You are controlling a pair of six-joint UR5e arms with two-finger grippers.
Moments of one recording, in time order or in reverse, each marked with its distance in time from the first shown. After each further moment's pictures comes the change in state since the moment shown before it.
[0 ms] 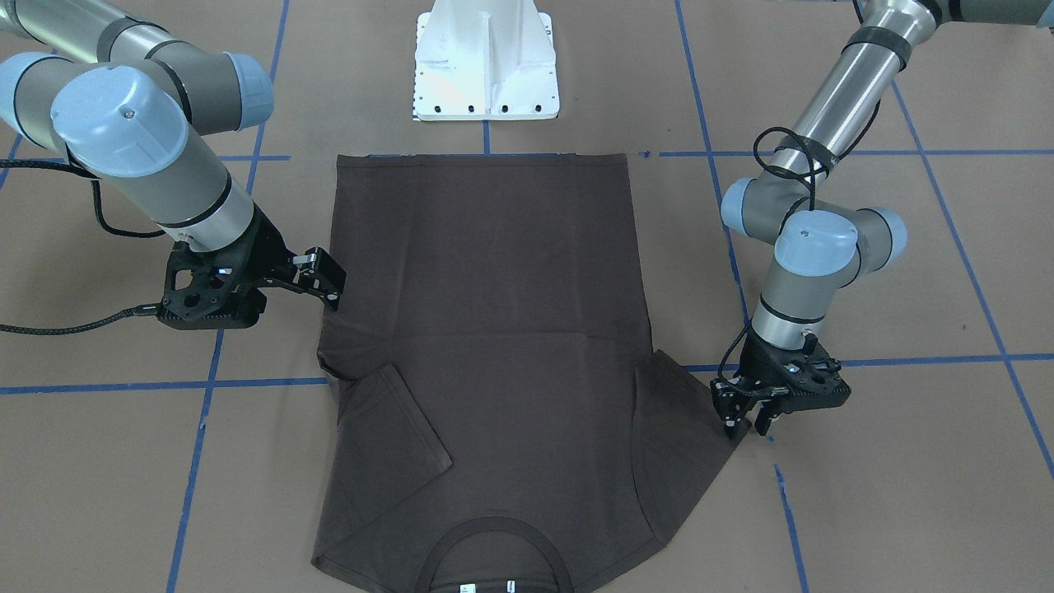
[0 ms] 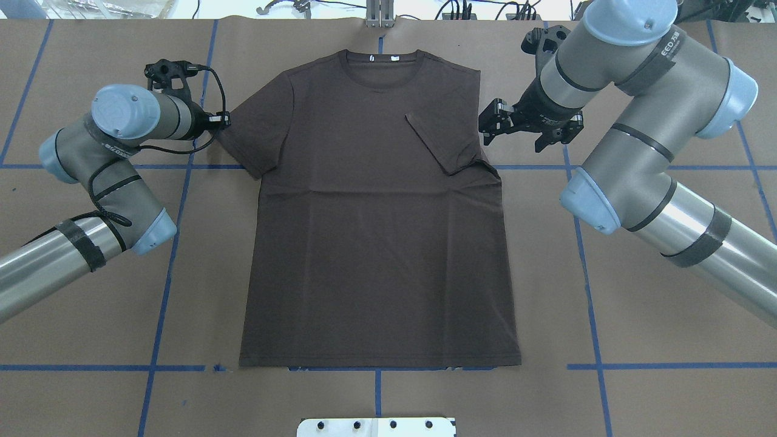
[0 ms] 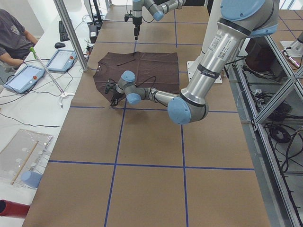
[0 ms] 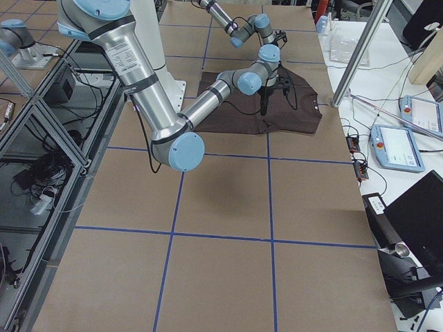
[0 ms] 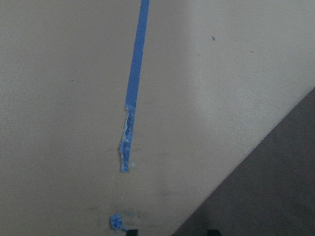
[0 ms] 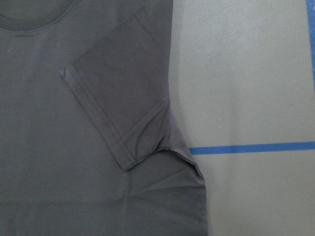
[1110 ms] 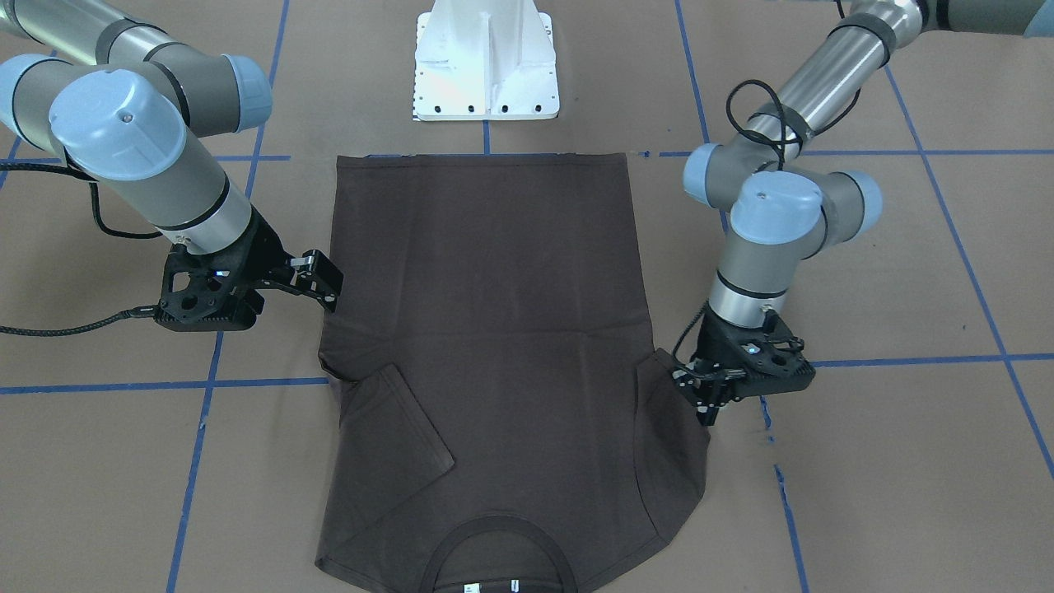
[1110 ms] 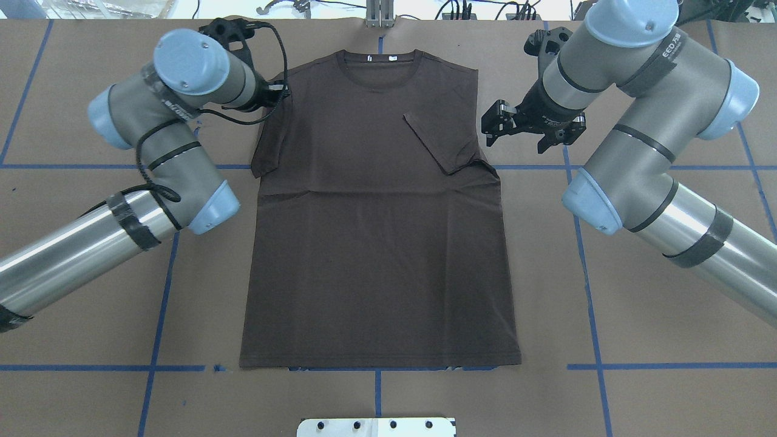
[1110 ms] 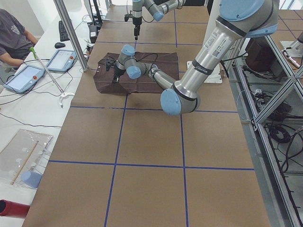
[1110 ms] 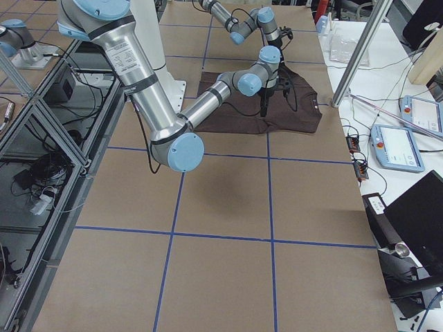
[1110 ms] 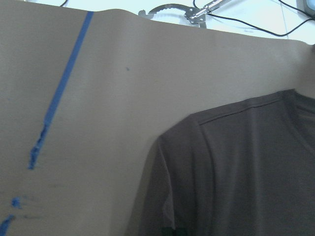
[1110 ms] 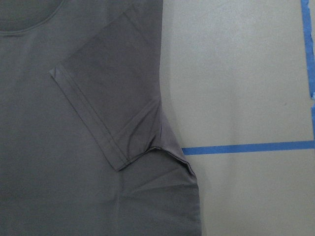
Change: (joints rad) left arm 0.031 -0.204 -0.131 0.344 -0.025 -0.147; right arm 0.002 -0.008 -0.003 0.001 0.000 0.000
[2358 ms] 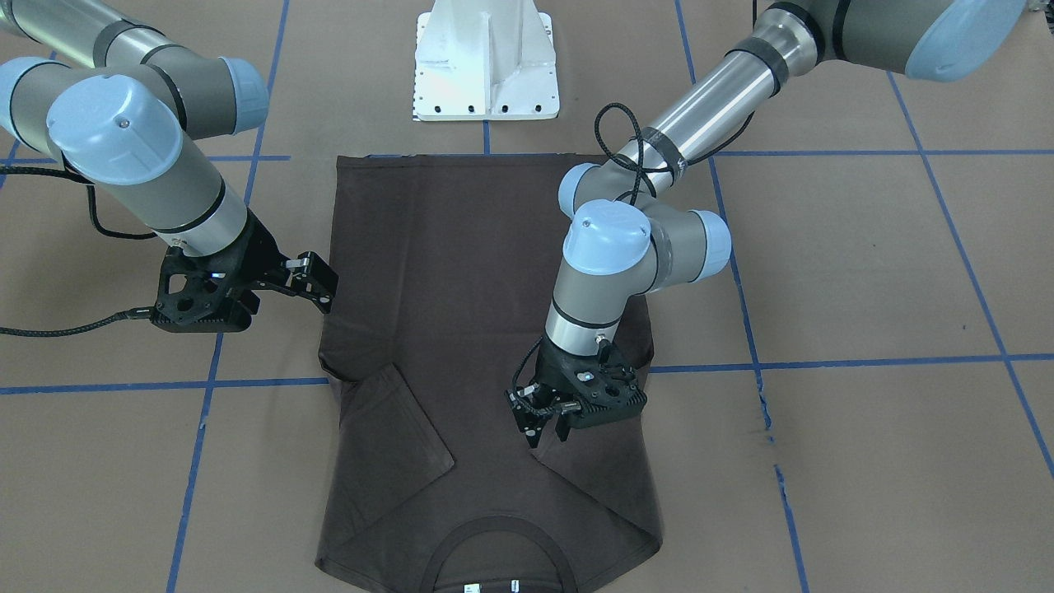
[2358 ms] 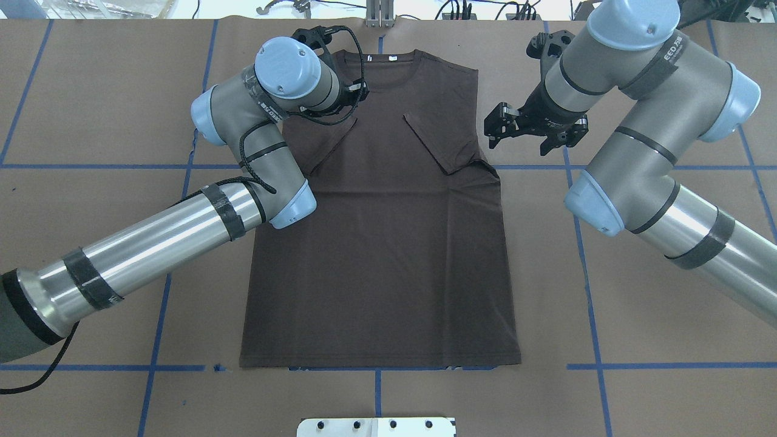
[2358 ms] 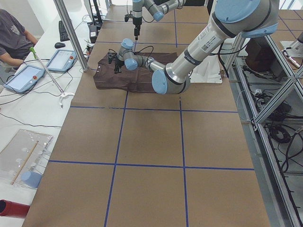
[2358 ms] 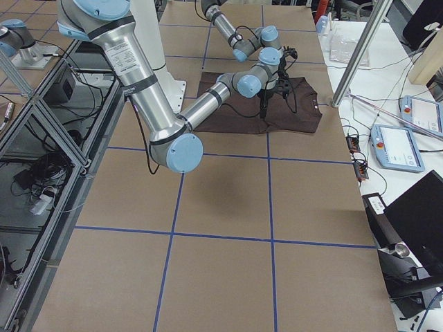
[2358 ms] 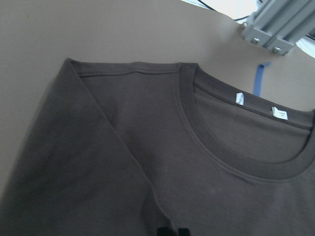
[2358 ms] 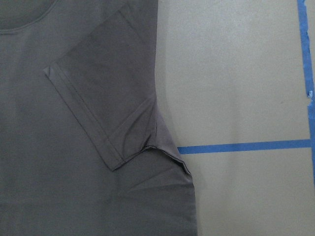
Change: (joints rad) left arm 0.069 -0.194 0.253 -0.186 -0.019 -0.148; right arm -0.002 -0.014 0.004 0.001 0.001 -0.002
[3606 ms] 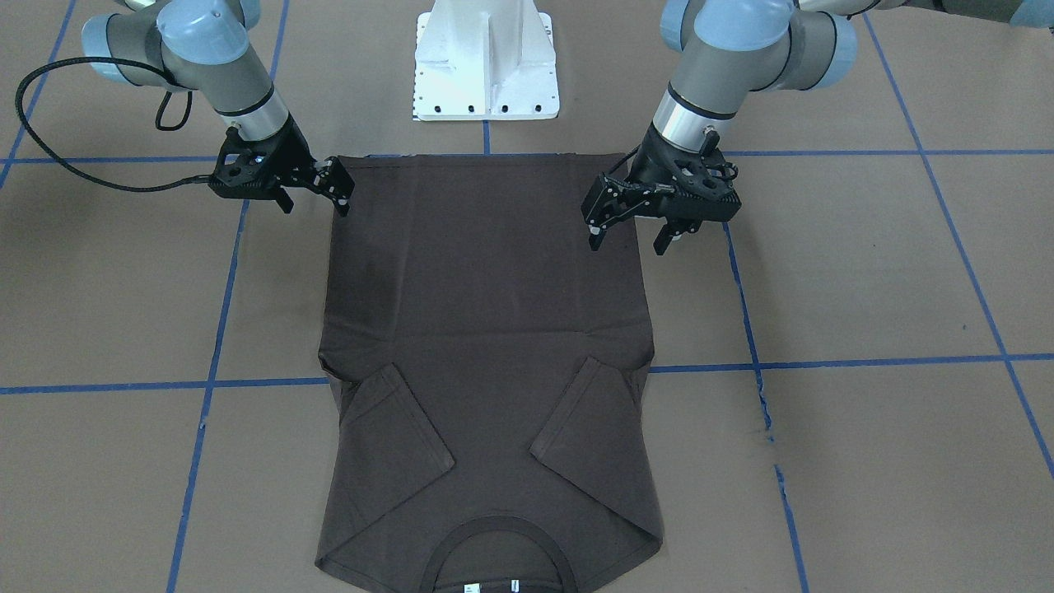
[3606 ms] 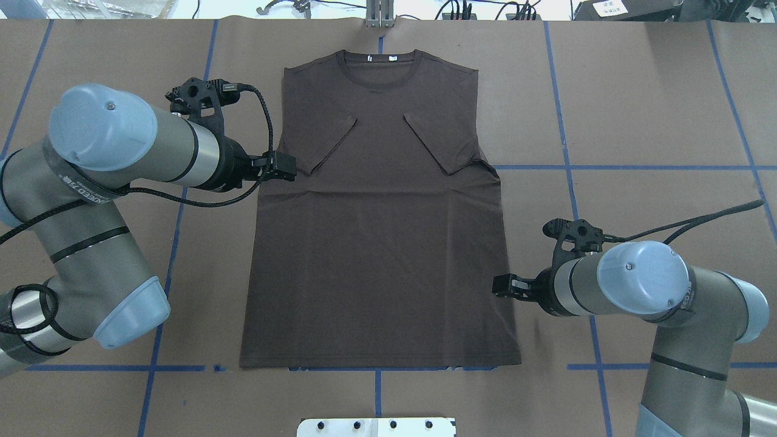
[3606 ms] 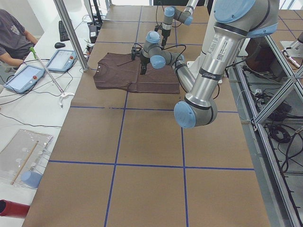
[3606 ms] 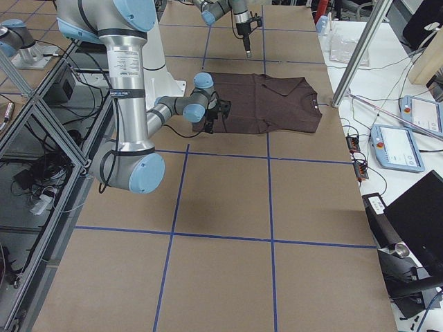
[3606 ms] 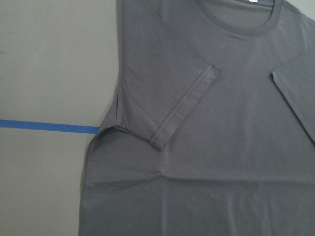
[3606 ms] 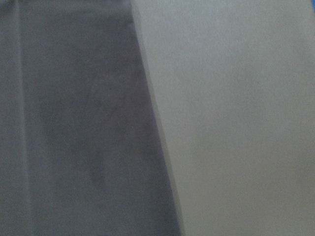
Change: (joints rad) left arm 0.041 0.495 -0.885 0.396 -0.124 0.177; right arm -0.488 -0.438 0.303 0.289 -0.393 0.498
